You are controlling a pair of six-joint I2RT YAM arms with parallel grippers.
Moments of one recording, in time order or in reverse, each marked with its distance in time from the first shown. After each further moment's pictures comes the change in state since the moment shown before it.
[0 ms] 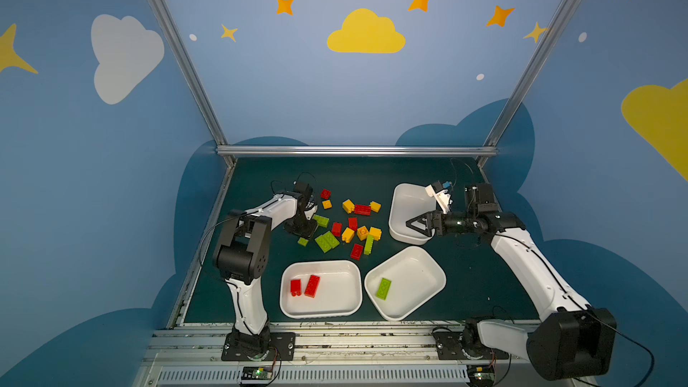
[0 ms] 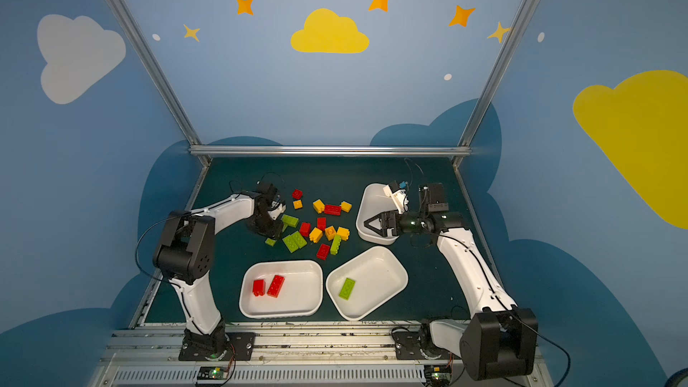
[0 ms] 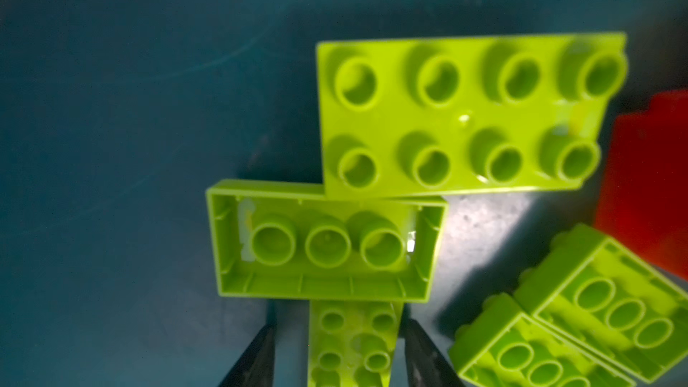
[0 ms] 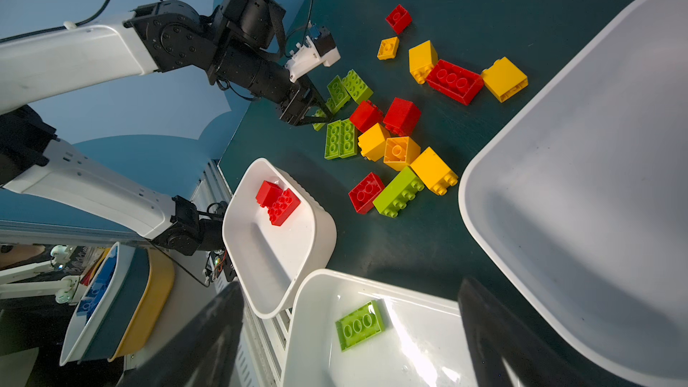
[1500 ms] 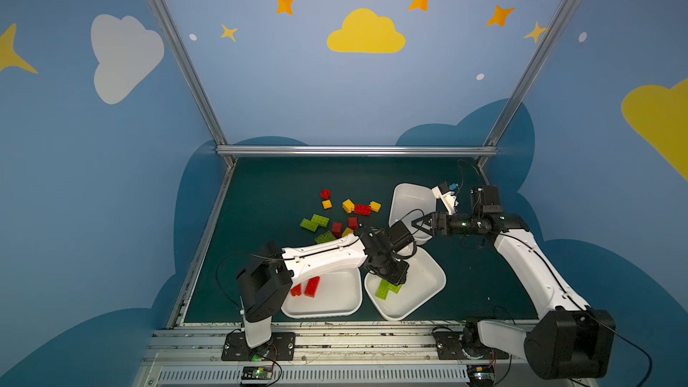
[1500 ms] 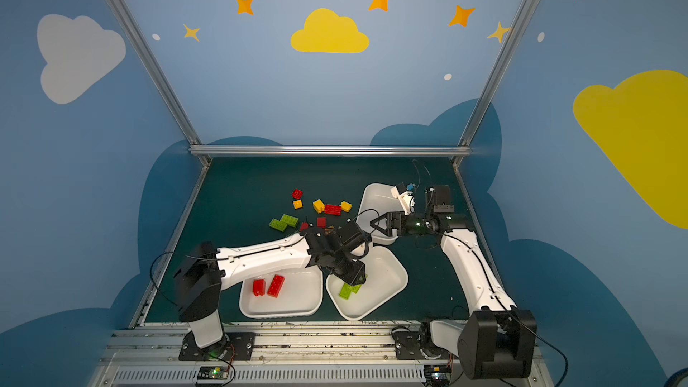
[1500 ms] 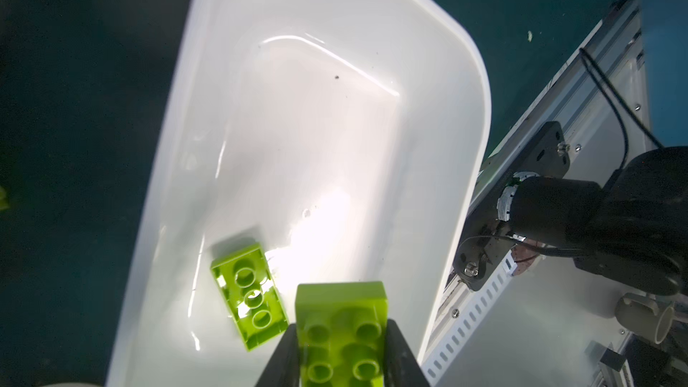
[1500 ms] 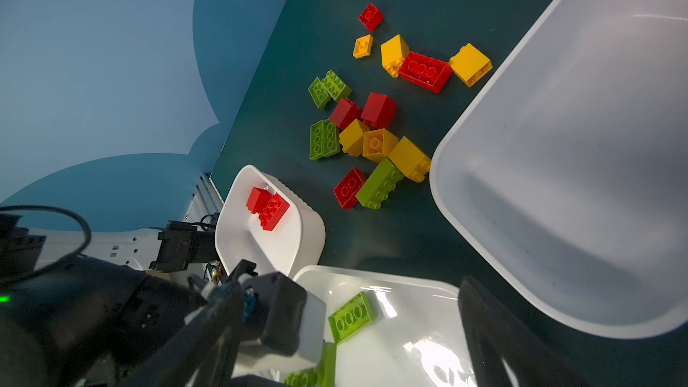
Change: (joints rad) left arm -0.854 -0.081 0.156 0.059 0.221 -0.600; right arm -0.069 -0.004 -0.025 -0.027 0.005 0.011
